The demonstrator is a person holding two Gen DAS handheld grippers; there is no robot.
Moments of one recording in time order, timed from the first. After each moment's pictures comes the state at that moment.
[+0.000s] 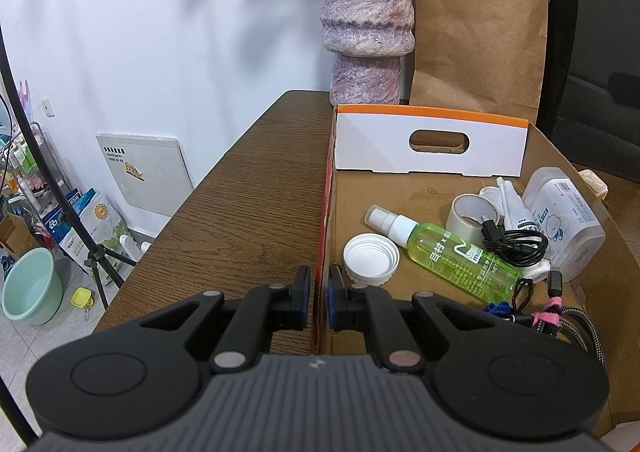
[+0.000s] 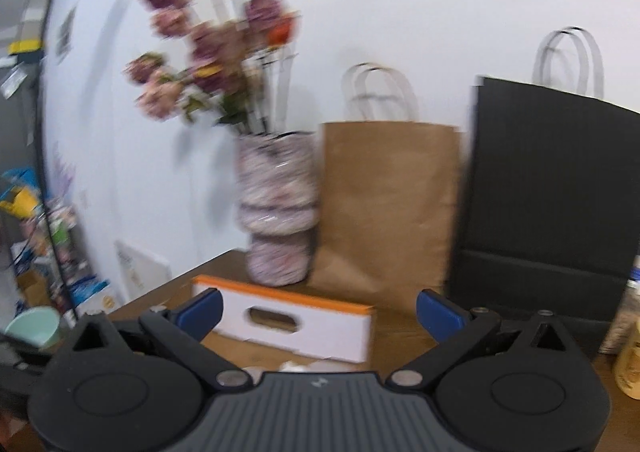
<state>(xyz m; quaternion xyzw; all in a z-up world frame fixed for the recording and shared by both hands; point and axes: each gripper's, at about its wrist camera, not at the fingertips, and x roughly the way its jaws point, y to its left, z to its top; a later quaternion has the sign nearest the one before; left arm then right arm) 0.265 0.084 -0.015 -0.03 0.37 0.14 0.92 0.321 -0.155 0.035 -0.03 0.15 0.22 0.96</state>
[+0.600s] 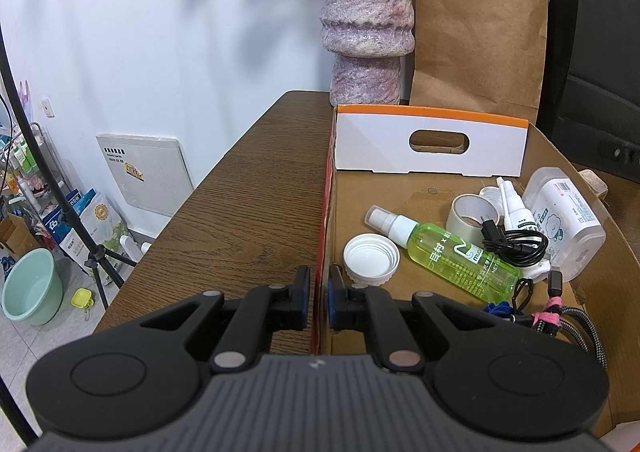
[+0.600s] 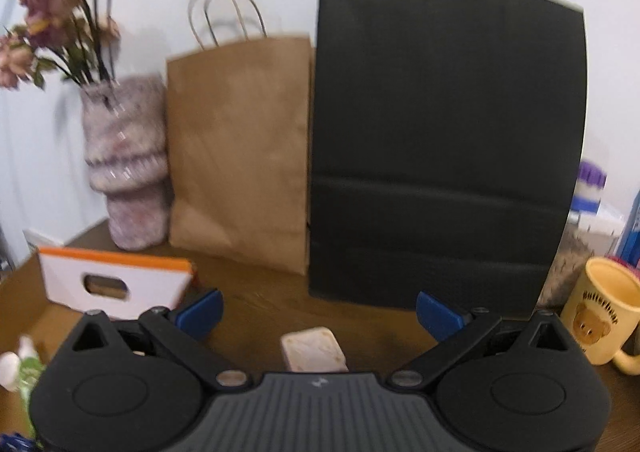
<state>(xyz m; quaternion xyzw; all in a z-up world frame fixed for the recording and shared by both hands) 0.265 0.084 -0.015 -0.03 0.37 0.14 0.92 0.412 -0.224 -0.026 -0.02 0.23 0.10 0.97</state>
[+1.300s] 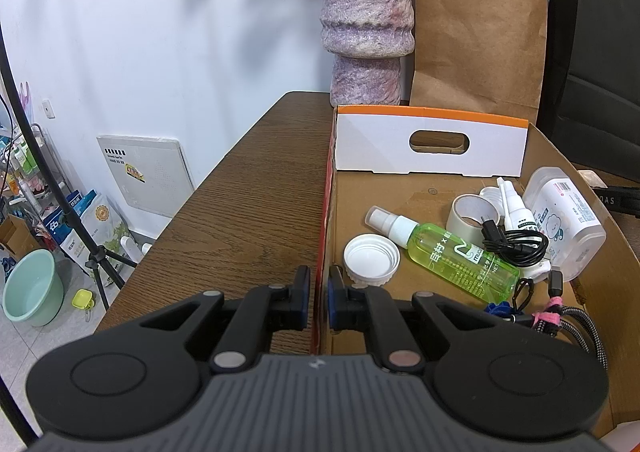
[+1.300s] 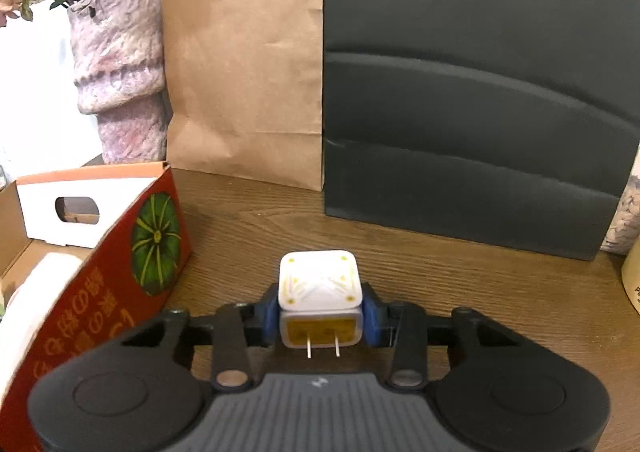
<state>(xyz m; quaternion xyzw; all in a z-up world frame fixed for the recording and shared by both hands) 0.265 0.084 -0.015 -0.03 0.37 0.14 0.92 0.450 -0.216 -0.082 -0.03 0.31 0.14 0.94</state>
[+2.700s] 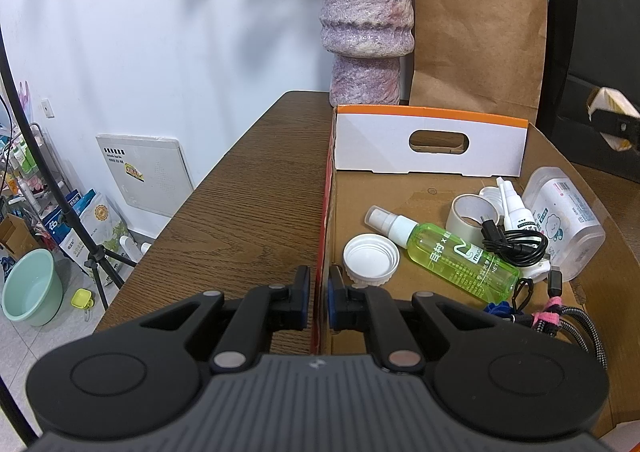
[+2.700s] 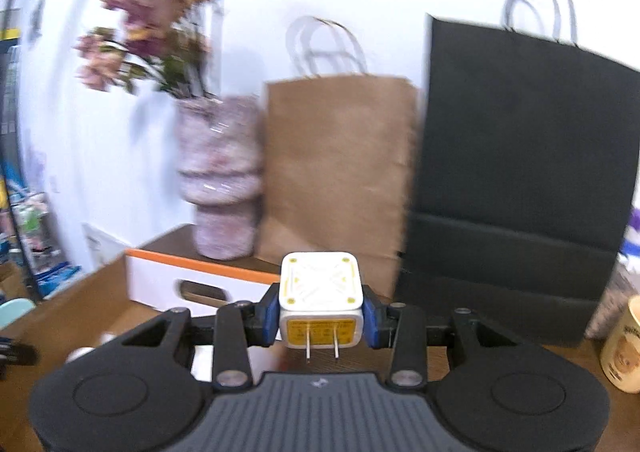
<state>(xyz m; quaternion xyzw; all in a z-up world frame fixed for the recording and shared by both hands) 0.265 0.084 -0.016 -0.03 0.37 0.14 0.92 0.363 -0.178 0.009 -0.04 0.19 0.21 0.96</state>
